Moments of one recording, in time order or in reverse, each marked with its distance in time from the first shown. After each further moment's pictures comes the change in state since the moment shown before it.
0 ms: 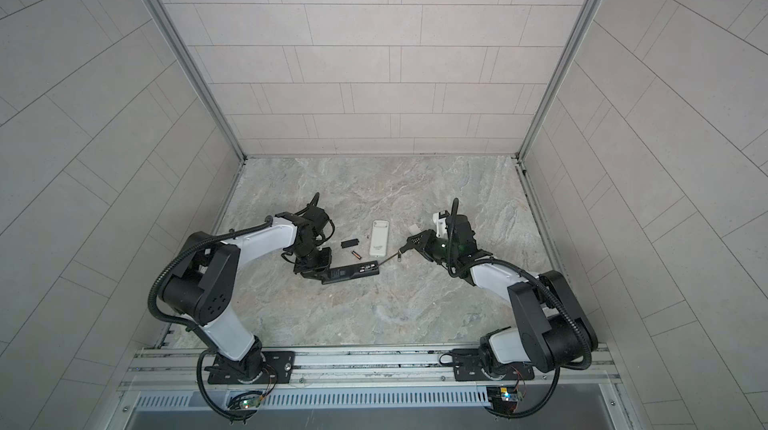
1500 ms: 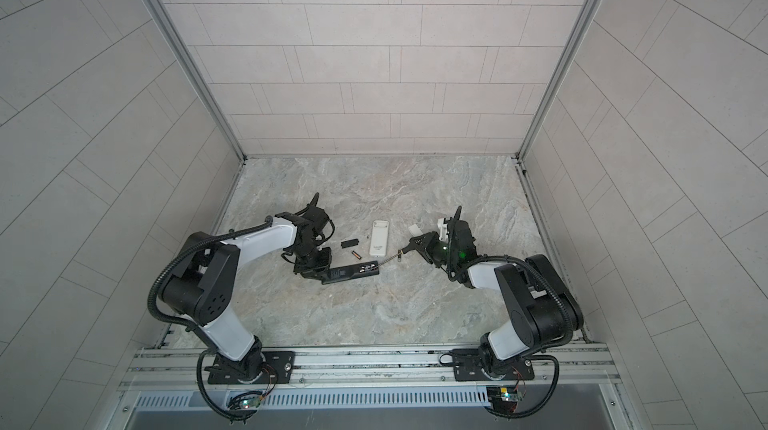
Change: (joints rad) left arm 0.000 -0.002 0.000 0.000 -0.003 -0.018; right arm -0.024 0.115 -0.077 0.226 0.022 0.168
